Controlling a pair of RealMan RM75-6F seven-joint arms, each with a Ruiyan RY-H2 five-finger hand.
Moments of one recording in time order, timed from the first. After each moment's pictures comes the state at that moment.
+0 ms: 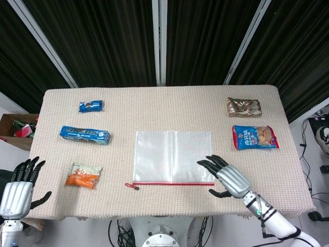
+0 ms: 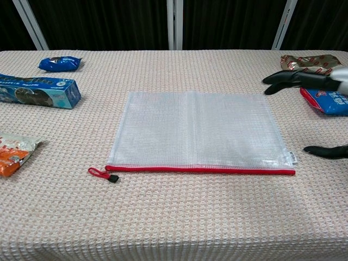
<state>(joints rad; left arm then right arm) 0.00 -1.21 0.01 -1.60 1.60 1.60 0.12 0.42 -1.21 0.01 -1.75 -1.73 1.05 0.16</state>
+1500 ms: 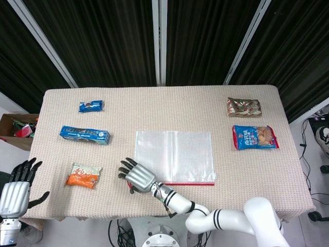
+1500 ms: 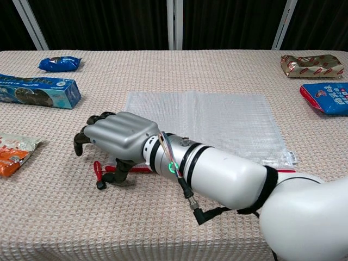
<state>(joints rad) 0.00 -1.26 0.00 -1.48 1.56 1.57 0.00 0.95 -2.10 0.24 -1.16 -1.40 0.75 -0.34</state>
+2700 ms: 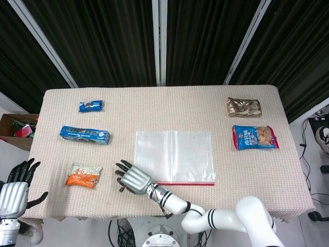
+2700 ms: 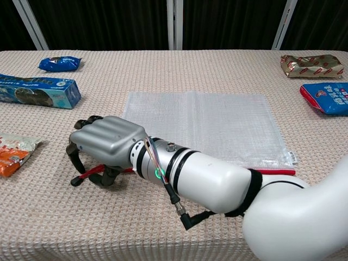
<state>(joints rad) 0.00 -1.27 0.00 -1.46 1.55 1.57 -0.02 1.01 -2.13 0.21 -1.10 -1.40 0.77 -0.31</state>
